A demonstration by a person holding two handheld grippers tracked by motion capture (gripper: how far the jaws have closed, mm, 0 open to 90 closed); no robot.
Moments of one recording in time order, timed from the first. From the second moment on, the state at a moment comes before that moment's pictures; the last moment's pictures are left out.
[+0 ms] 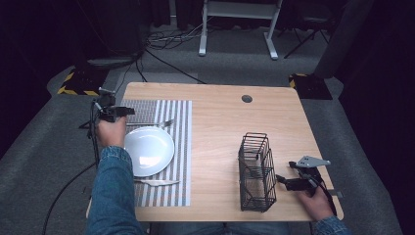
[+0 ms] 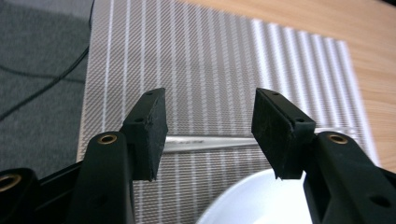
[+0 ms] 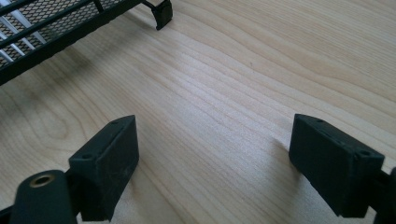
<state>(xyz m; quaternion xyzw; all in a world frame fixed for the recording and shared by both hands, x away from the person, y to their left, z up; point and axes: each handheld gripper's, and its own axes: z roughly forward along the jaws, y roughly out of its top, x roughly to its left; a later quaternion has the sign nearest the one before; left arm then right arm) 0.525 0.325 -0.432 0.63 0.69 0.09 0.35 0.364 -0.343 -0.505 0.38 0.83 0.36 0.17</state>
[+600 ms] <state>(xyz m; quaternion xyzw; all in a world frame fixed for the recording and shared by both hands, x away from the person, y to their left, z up) 0.474 0.295 -0.365 0.67 0.61 0.13 0.41 0.364 -0.343 -0.505 0.38 0.83 0.36 0.17</state>
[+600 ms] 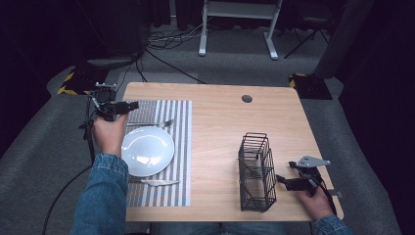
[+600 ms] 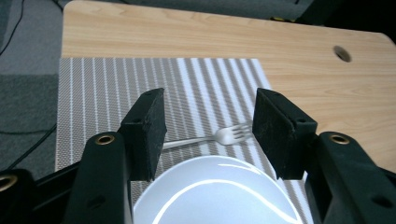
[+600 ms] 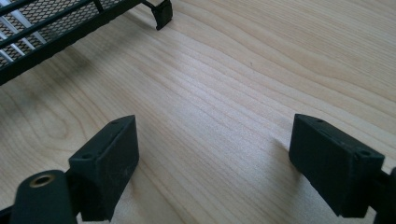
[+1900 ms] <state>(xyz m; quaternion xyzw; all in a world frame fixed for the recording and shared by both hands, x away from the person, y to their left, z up) 0.319 0.211 -0.339 0.73 0.43 0.14 0.51 0.364 -0.343 -0.505 0.38 0.83 0.36 0.17</state>
